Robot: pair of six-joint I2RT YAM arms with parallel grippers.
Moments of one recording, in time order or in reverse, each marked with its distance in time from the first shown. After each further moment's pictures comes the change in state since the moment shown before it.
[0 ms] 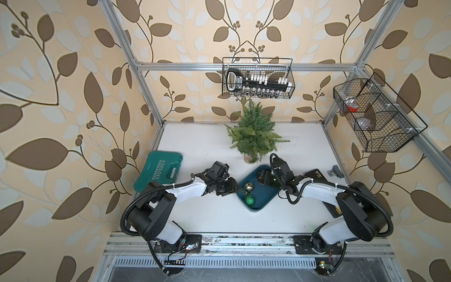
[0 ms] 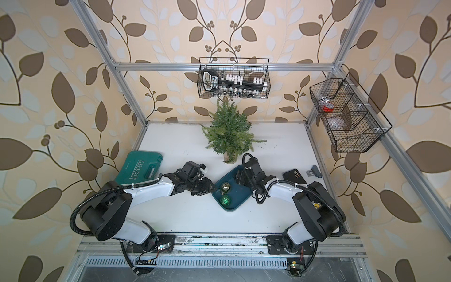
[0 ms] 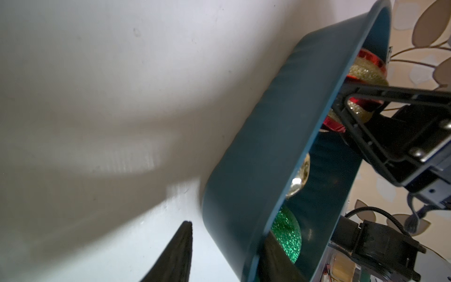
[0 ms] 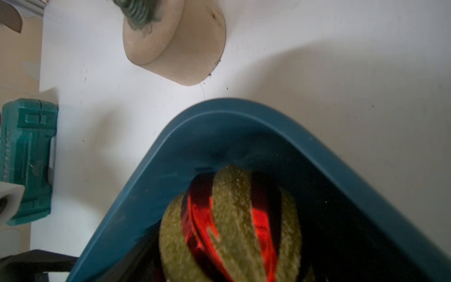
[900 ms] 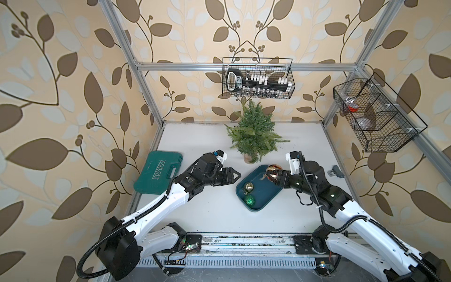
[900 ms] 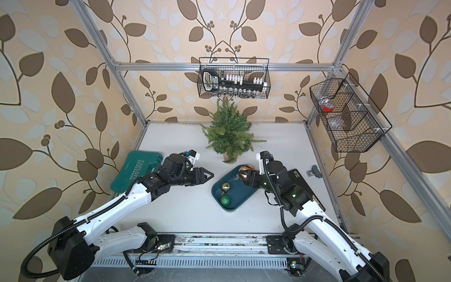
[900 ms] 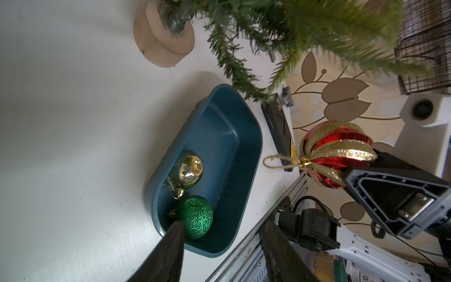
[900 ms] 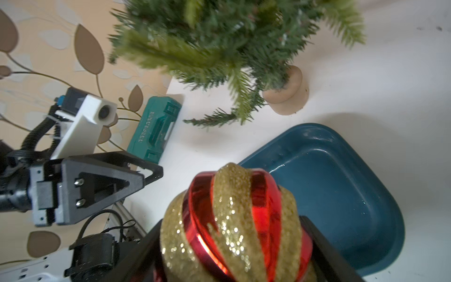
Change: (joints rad) left arm 0.000 -0.386 0.121 -0.149 -0.043 0.020; right arm -0.001 -0.674 0.091 -0.413 -0.159 -0.147
